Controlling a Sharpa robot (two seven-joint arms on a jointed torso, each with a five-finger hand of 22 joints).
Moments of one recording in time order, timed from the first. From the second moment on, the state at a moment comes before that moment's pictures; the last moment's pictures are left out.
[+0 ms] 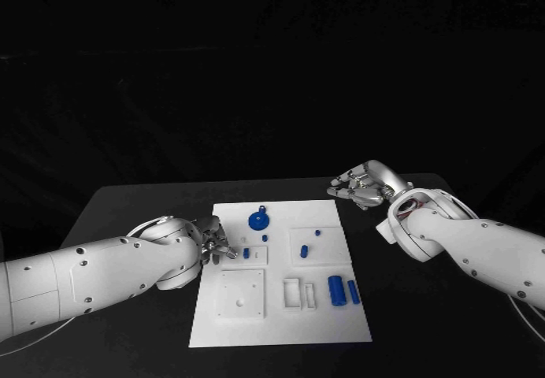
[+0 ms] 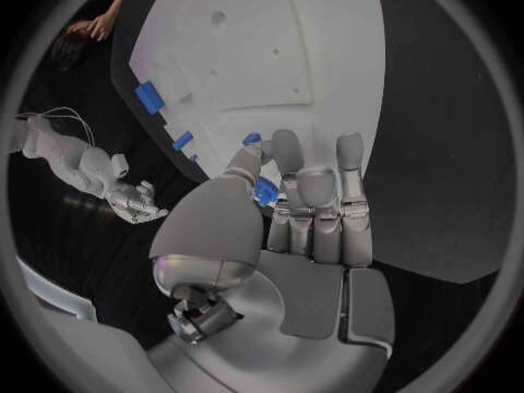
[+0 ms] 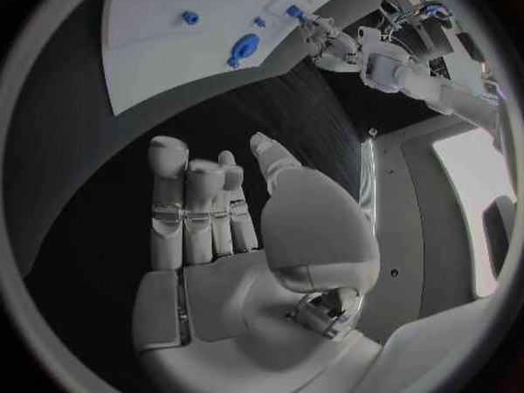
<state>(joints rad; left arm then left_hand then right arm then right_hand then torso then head) 1.32 -0.71 -0.24 1.44 -1.13 -0.22 -0.56 1.18 0.00 0.10 -0.15 0.75 1.24 0.06 0.06 0.37 1.49 -0.05 0.66 0.33 1.39 -0.13 1.25 0.48 0.01 1.21 -0.14 0.43 1.31 1.08 -0.84 0.20 1.41 -1.18 -0.48 -0.05 1.24 -0.10 0.15 0.02 0.32 1.13 0.08 0.07 0.06 1.23 -0.02 0.99 1.02 1.43 -0.08 0.97 0.92 0.08 1.47 -0.10 0.55 1.31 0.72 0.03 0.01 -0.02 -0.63</state>
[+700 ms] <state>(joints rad) 1.32 -0.70 -0.24 1.42 -1.10 -0.20 -0.56 1.19 0.01 0.10 -0.15 0.73 1.25 0.06 0.06 0.38 1.49 -0.05 0.67 0.34 1.39 -0.12 1.25 0.49 0.01 1.21 -0.14 0.44 1.31 1.08 -0.84 0.20 1.41 -1.18 -0.48 -0.05 1.24 -0.10 0.15 0.02 0.32 1.13 0.08 0.07 0.06 1.23 -0.02 0.99 1.01 1.43 -0.08 0.97 0.92 0.08 1.47 -0.10 0.55 1.31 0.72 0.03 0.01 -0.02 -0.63</state>
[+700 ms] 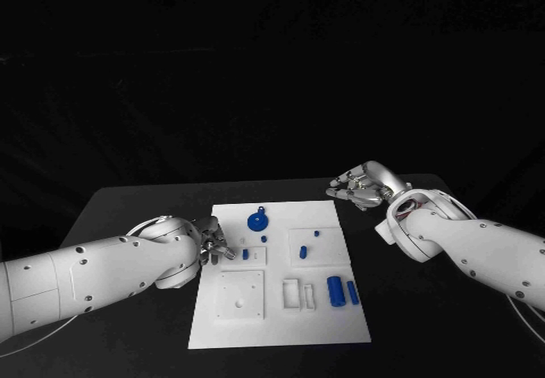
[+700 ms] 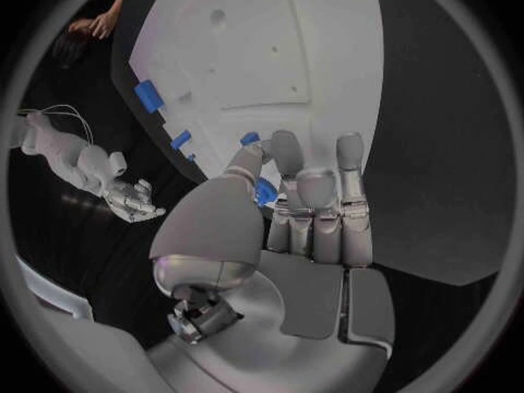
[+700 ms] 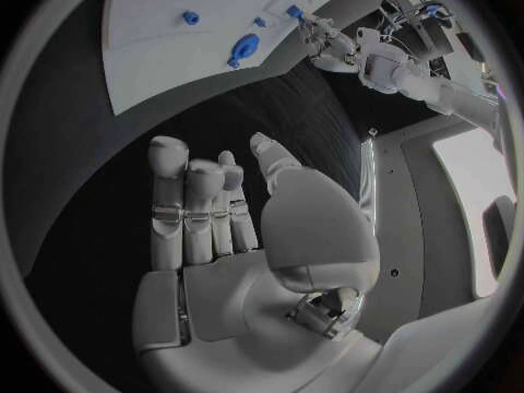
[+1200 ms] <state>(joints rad) 1.35 -0.69 -0.24 1.38 -0.99 -0.16 -0.57 1.20 0.02 0.10 -0.16 0.72 1.25 0.06 0.06 0.38 1.49 -0.05 0.68 0.35 1.39 -0.12 1.27 0.51 0.01 1.21 -0.13 0.45 1.31 1.08 -0.84 0.20 1.41 -1.18 -0.48 -0.04 1.24 -0.10 0.15 0.02 0.32 1.13 0.08 0.07 0.06 1.23 -0.02 0.99 1.01 1.43 -0.08 0.97 0.92 0.08 1.47 -0.10 0.55 1.31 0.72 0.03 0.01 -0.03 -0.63</state>
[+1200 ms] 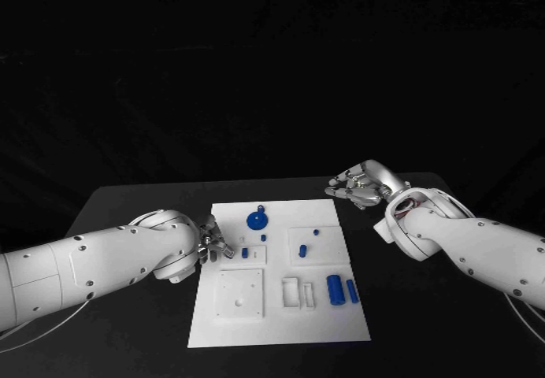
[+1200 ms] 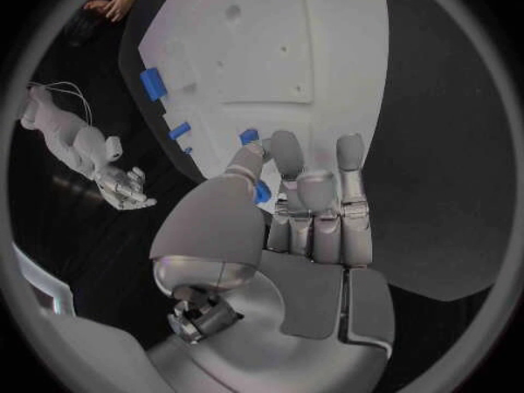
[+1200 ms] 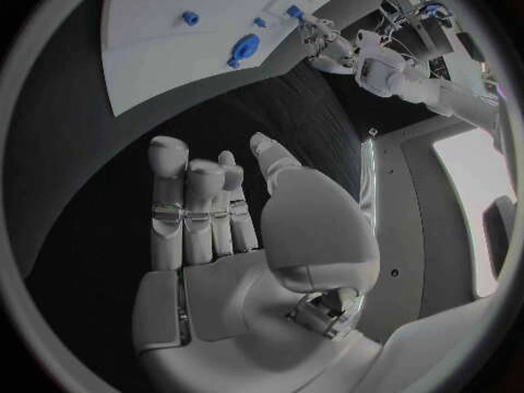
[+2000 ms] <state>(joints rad) 1.37 -0.64 -0.24 1.33 -0.92 -0.07 -0.62 1.20 0.04 0.09 -0.16 0.66 1.25 0.06 0.06 0.41 1.49 -0.05 0.69 0.34 1.39 -0.13 1.27 0.50 0.01 1.21 -0.13 0.46 1.31 1.08 -0.83 0.20 1.41 -1.18 -0.48 -0.04 1.24 -0.10 0.15 0.02 0.32 1.13 0.08 0.07 0.06 1.23 -0.02 0.99 1.01 1.43 -0.08 0.97 0.92 0.08 1.47 -0.10 0.55 1.31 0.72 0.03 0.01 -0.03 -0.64</state>
